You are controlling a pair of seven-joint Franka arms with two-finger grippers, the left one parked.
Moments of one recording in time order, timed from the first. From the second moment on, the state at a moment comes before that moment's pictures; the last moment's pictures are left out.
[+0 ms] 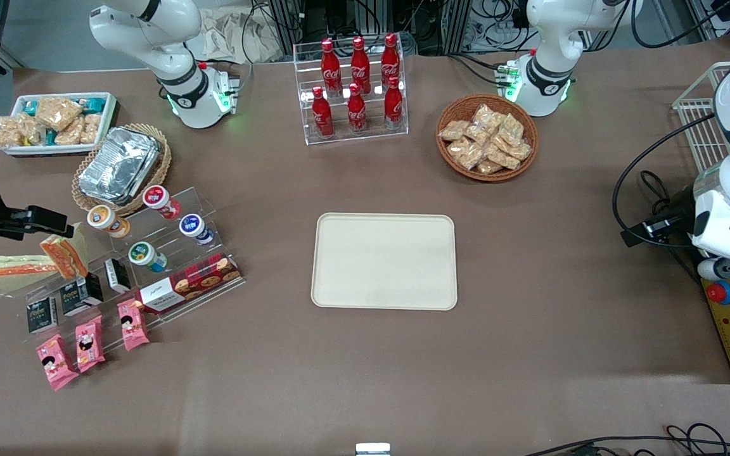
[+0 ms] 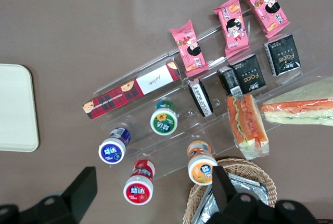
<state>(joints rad) 0.17 0.19 -0.29 -1.41 0.10 1.49 -0.09</state>
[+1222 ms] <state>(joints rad) 0.06 0.20 -0.39 -1.42 0.07 1.49 0.37</state>
